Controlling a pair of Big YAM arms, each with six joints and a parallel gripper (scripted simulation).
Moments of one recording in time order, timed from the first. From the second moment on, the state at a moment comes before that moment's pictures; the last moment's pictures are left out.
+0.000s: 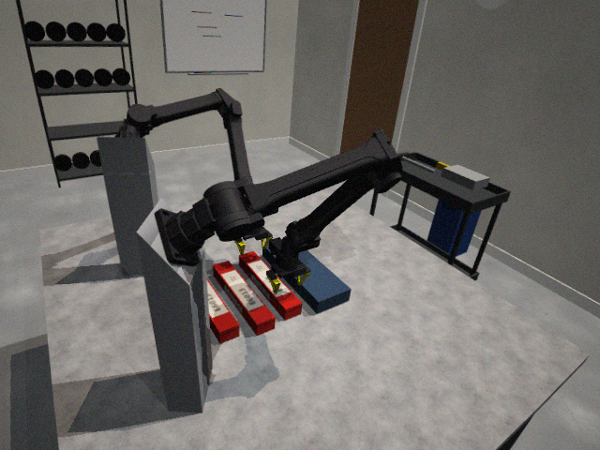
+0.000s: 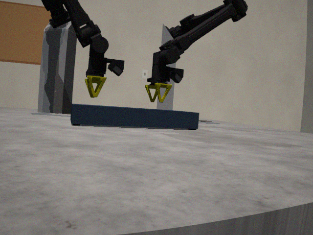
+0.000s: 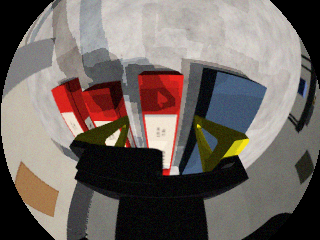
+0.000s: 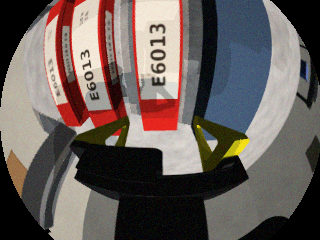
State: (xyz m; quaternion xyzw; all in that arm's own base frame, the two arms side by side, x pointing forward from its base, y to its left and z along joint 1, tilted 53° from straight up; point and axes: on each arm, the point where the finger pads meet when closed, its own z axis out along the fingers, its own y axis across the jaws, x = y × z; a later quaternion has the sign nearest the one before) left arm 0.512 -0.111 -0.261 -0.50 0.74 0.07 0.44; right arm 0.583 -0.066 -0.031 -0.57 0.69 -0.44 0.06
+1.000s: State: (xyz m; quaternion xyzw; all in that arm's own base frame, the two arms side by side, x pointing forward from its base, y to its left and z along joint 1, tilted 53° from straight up) left arm 0.543 -0.076 -0.297 -0.50 0.74 0.07 0.44; right arm 0.614 -0.098 -0.072 -0.57 0.69 -0.44 0.06
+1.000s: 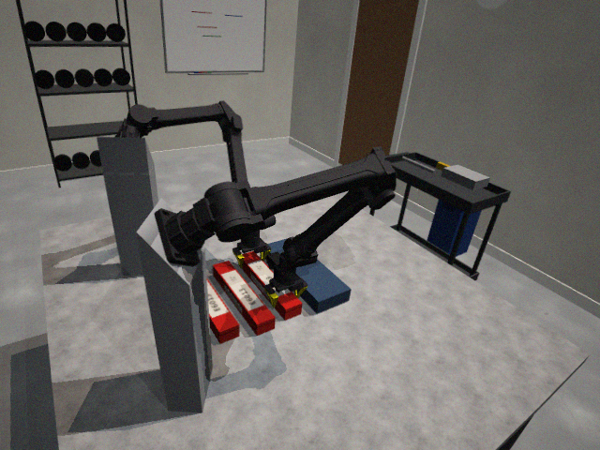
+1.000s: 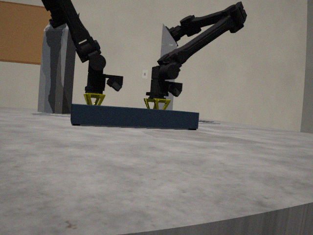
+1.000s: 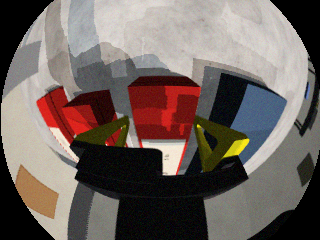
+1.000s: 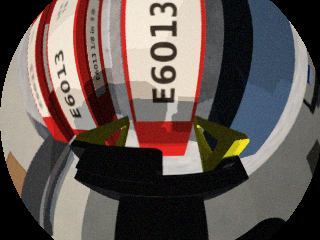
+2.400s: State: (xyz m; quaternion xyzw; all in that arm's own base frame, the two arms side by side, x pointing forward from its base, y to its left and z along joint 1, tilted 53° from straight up) left arm 0.551 -0.073 -0.302 -0.50 0.74 0.07 0.44; right arm 0.622 -0.104 -0.075 -0.57 0.69 -0.44 0.06
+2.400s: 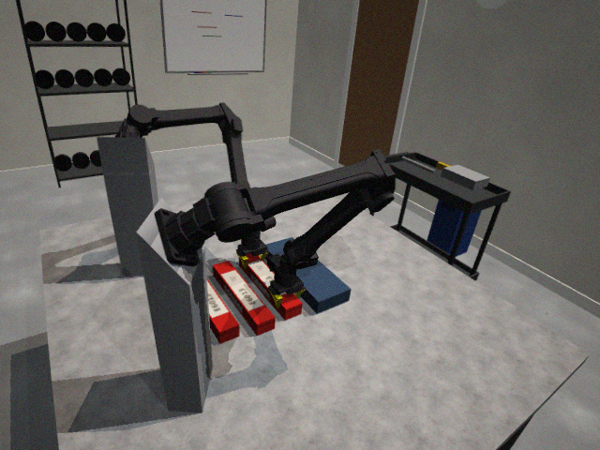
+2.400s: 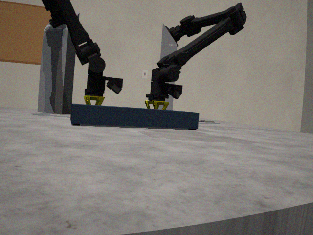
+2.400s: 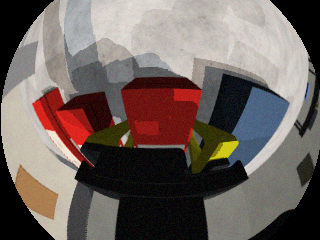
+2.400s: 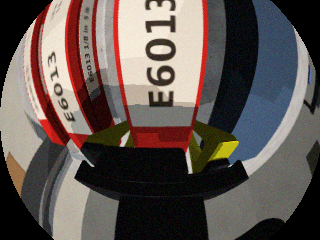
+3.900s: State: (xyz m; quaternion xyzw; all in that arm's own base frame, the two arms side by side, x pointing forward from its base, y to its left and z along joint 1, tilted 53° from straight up) left arm 0.550 -0.072 -0.303 -0.50 0.74 0.07 0.44; right arm 0.620 -0.104 -0.076 -0.57 0.69 -0.44 0.06
